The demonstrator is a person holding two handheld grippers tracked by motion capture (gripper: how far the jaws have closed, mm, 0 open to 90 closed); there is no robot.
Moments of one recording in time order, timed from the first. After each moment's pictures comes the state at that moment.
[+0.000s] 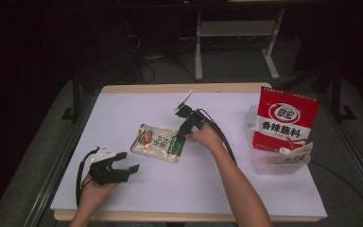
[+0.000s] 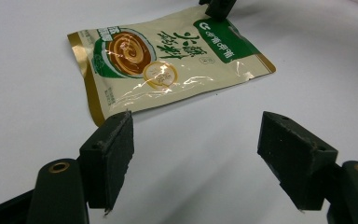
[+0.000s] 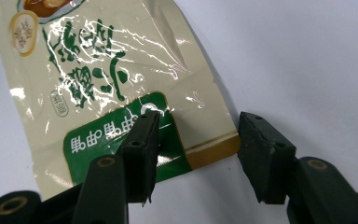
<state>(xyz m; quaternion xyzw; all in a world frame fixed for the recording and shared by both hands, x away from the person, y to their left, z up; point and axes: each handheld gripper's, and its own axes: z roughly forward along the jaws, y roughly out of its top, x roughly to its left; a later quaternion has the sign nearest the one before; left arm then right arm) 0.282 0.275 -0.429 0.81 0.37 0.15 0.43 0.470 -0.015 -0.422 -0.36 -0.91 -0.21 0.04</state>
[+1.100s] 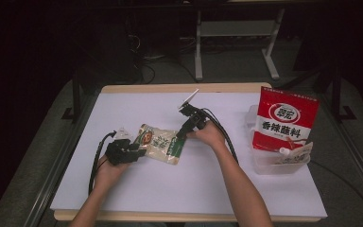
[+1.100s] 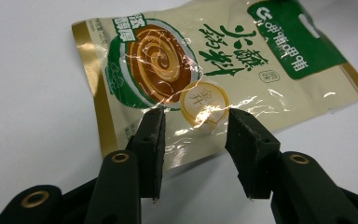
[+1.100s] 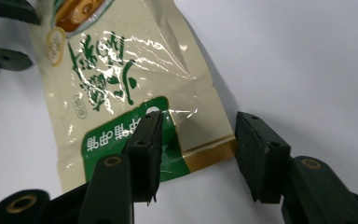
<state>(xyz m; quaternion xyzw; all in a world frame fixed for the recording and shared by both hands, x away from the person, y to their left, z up) 0.349 0.246 -0.441 0.84 0.39 0.13 0.35 0.475 -0.028 -0.424 -0.37 -0.89 -0.25 0.10</state>
